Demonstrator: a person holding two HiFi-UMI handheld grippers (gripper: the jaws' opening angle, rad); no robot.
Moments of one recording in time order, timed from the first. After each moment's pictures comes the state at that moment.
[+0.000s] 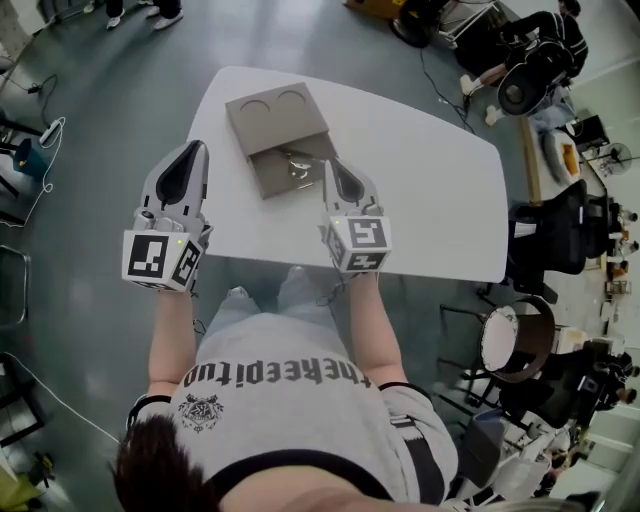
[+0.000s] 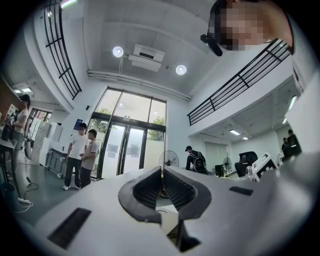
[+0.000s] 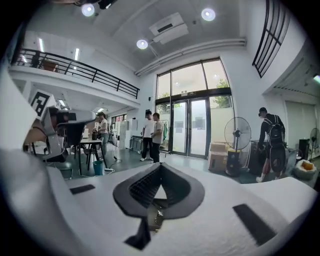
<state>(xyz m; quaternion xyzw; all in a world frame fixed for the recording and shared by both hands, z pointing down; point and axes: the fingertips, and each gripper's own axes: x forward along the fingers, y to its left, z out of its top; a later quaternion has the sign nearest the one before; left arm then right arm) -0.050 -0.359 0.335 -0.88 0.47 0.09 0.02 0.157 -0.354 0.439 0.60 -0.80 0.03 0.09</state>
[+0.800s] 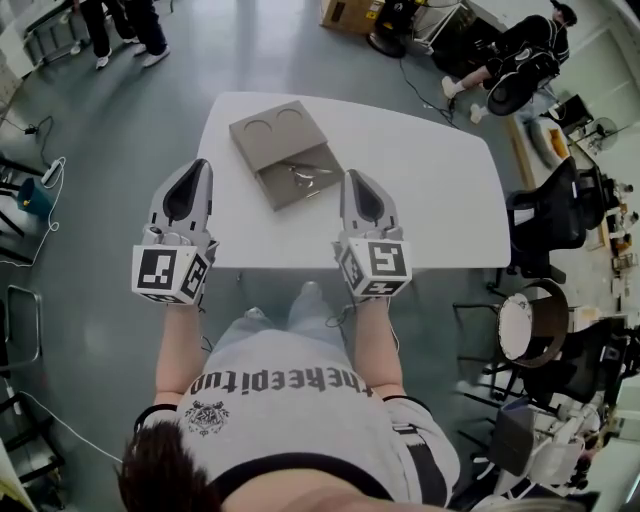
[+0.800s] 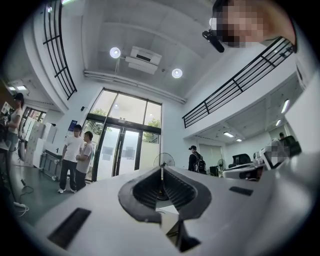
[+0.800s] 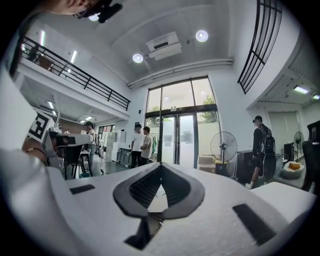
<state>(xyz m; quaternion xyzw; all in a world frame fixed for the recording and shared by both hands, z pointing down) -0.074 -0.331 0.319 -0.89 0.44 0.10 0.04 0.151 -0.289 0.366 0.66 -0.75 -0.02 0.03</state>
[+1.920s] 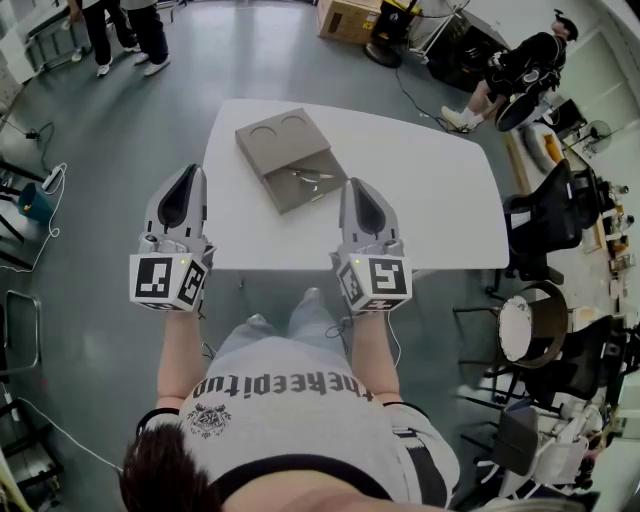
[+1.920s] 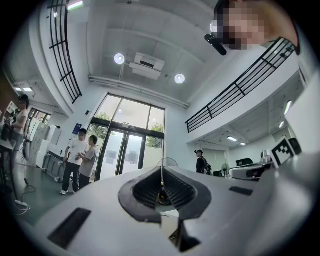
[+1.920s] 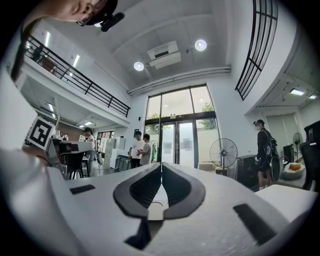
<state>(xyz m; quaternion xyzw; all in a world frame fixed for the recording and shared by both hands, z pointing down) -0.112 -0.315 0.303 -0.88 0.45 0.13 0.04 0.118 -0.258 0.336 0.67 -0.74 -0.05 -0.01</state>
